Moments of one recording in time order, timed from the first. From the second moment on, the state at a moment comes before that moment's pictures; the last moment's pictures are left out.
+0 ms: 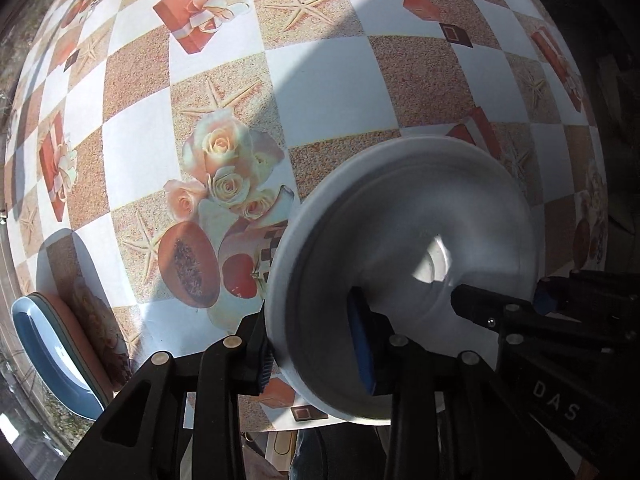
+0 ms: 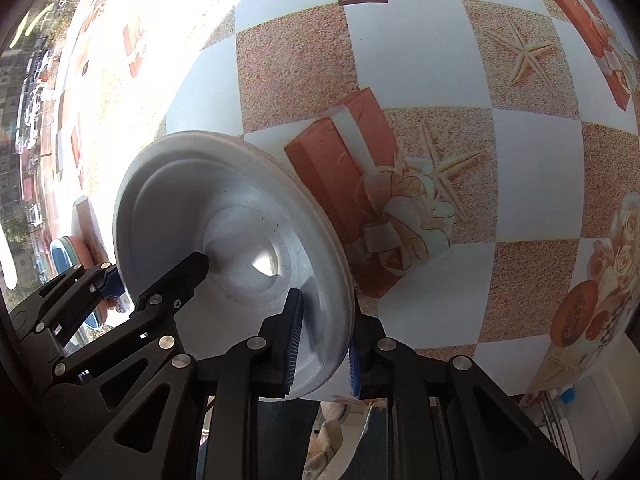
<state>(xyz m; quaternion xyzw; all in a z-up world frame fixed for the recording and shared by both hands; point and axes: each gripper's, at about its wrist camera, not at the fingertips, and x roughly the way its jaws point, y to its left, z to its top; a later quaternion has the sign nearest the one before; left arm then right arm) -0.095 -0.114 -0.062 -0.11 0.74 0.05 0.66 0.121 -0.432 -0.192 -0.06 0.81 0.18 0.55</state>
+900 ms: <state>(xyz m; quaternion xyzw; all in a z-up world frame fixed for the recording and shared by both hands) -0.294 0.096 0.014 -0.24 0.67 0.23 0.67 0.018 -0.178 -0.157 -0.22 0.76 0.30 0.53</state>
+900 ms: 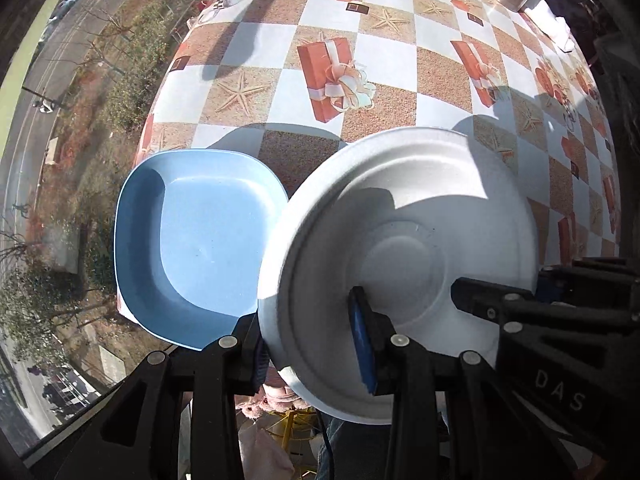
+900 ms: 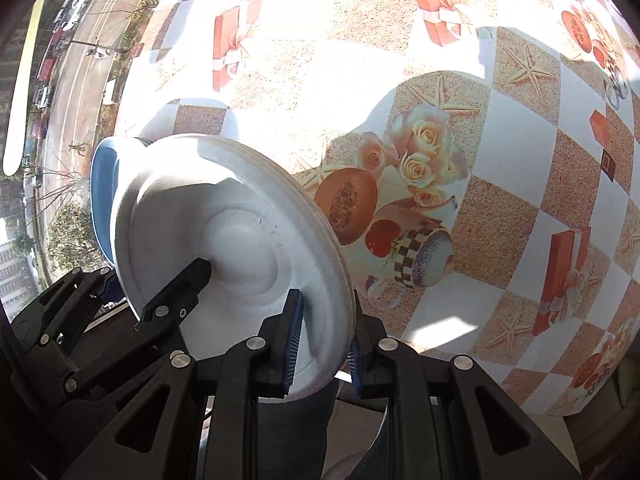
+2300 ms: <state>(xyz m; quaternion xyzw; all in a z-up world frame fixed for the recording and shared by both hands) -0.330 0.120 0.040 -0.22 0.63 0.31 0.68 -0.083 -0.088 -0.092 -0.32 0.62 0.41 0.59</state>
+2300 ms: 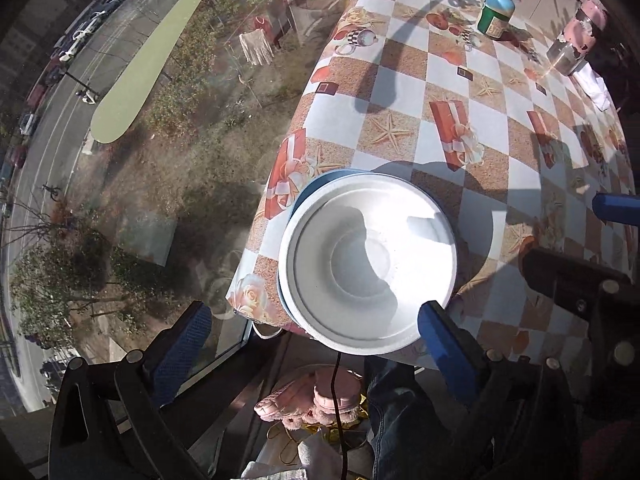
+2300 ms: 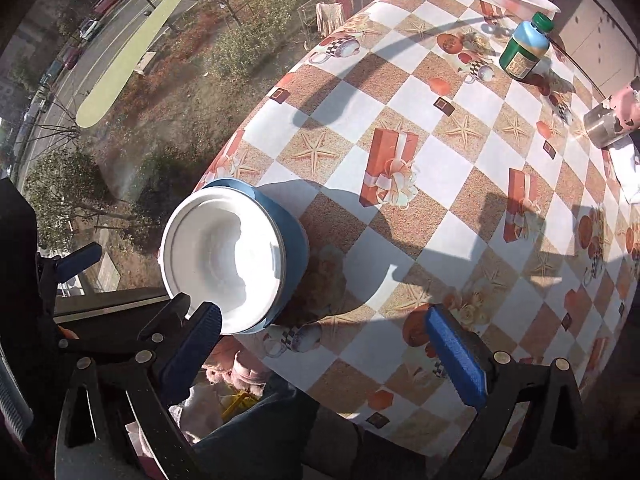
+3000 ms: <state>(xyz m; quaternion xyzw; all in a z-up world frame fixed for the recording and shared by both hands) -0.316 0.119 0.045 -0.21 0.64 0.31 0.67 -0.075 -0.084 -0.089 -0.32 0.63 0.41 0.58</state>
